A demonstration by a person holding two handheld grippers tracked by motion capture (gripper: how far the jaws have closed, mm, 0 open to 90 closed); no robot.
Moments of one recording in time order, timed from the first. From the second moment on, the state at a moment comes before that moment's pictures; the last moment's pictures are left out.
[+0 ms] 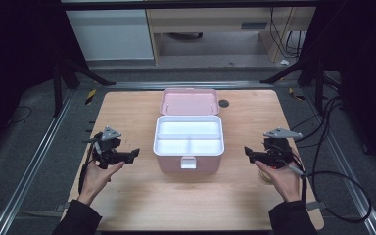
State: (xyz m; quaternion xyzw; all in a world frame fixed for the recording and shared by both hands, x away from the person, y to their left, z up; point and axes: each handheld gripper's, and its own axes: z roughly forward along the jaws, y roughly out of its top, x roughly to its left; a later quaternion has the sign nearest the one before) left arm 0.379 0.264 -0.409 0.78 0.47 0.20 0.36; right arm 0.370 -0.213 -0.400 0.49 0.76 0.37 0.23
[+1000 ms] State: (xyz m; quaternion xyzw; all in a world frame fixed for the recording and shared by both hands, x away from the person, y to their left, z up) left arm 0.407 0.204 -0.399 0.81 0.41 0.16 0.38; right arm 0.411 -0.125 -0.405 0.42 0.81 0.36 0.20
